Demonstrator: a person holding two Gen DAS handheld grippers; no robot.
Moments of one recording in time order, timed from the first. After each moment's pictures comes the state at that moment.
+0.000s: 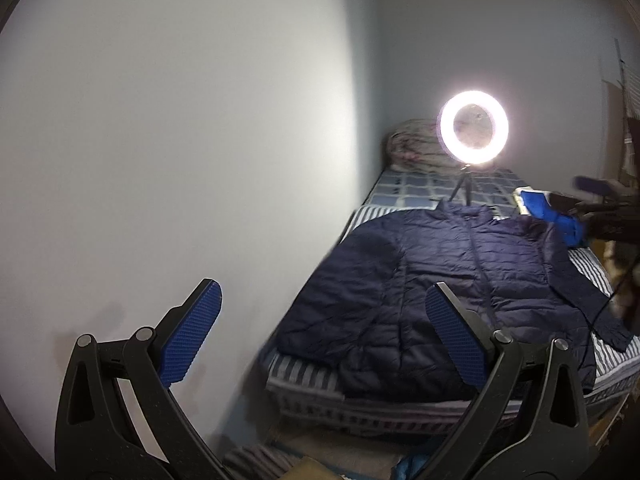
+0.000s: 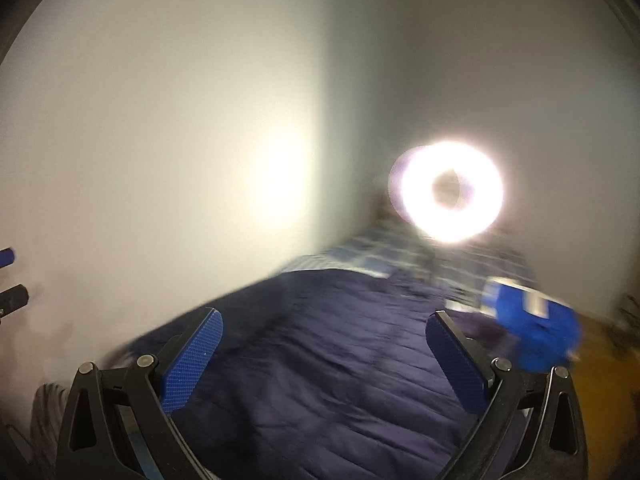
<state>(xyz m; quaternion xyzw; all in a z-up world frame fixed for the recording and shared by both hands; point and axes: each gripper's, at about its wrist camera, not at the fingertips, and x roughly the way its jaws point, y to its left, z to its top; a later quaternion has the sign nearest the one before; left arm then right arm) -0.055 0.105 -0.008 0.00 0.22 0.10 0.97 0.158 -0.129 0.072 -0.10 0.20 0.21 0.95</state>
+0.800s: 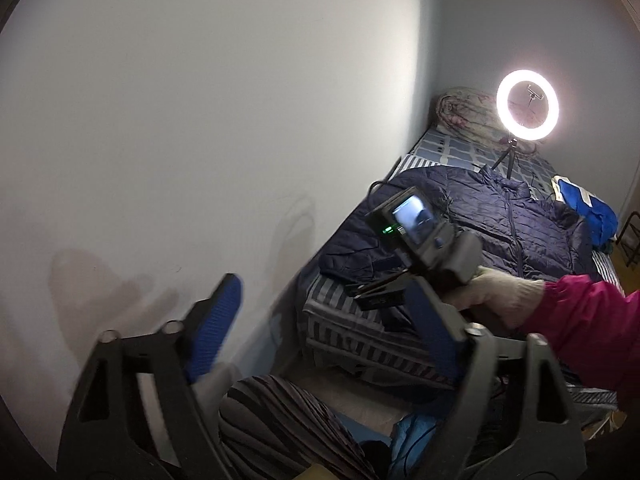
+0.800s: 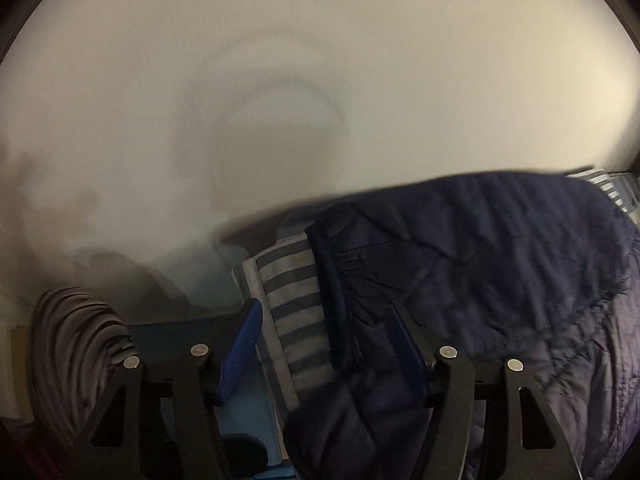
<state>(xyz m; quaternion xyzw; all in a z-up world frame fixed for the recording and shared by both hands) -0.098 0.156 -0.058 -0.08 0.30 0.16 0.94 0.204 0.190 -0.174 -0.27 0.45 0.48 0.70</state>
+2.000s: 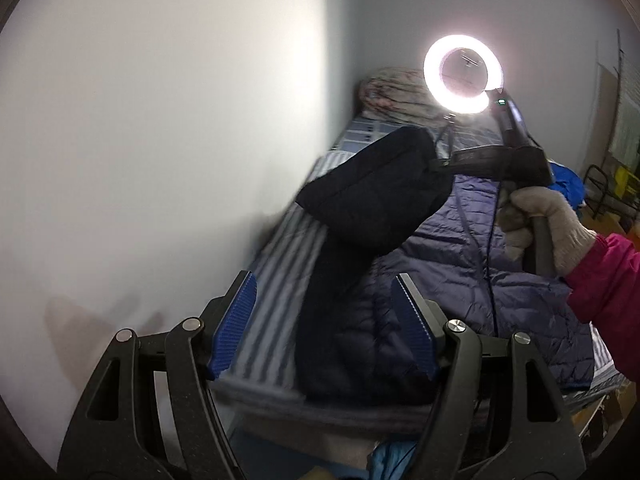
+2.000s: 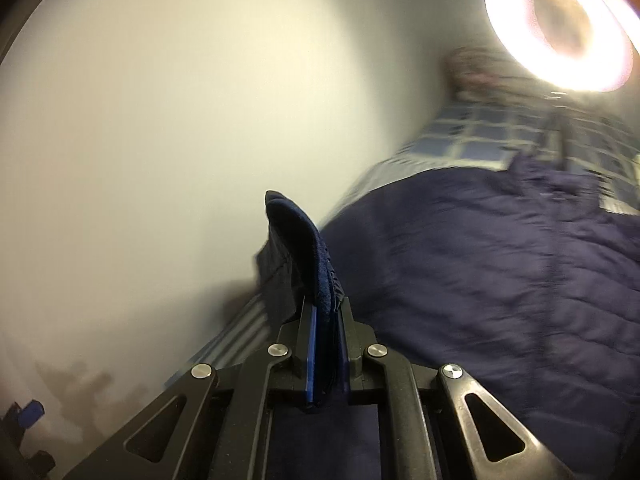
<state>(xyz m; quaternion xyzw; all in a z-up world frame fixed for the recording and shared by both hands) 0.058 0.087 -0.069 -0.02 0.31 0.03 0.95 0.380 -0.101 -0.072 0.07 0.39 0.28 0.87</state>
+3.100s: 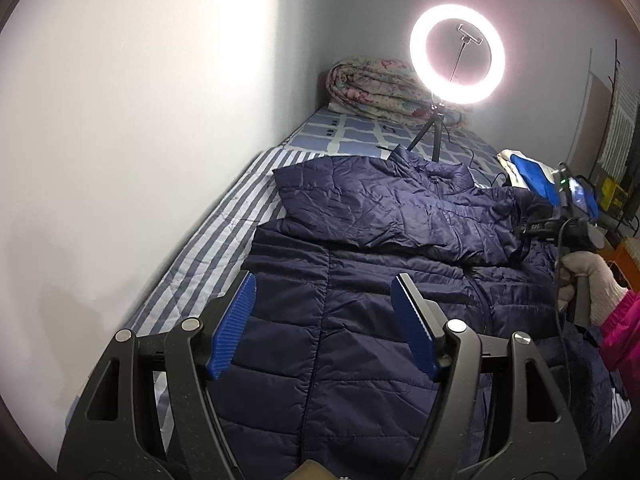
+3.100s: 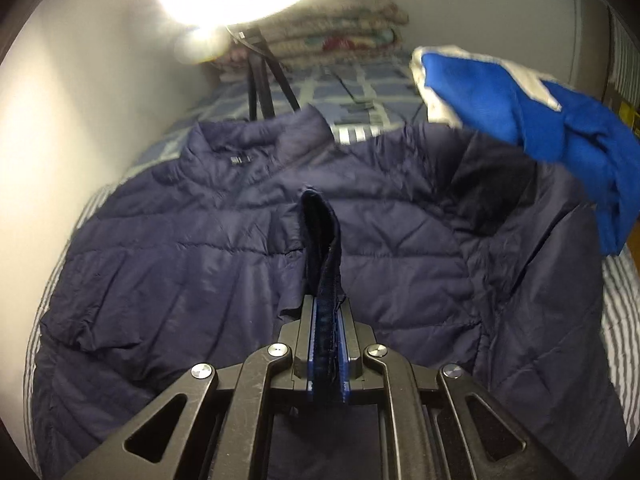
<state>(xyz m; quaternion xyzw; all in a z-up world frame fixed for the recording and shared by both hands) 0.241 0.042 -0.152 -0.05 0.30 -0.02 0.95 0.522 -0.318 -0.176 0.07 0.46 -0.03 0.88</state>
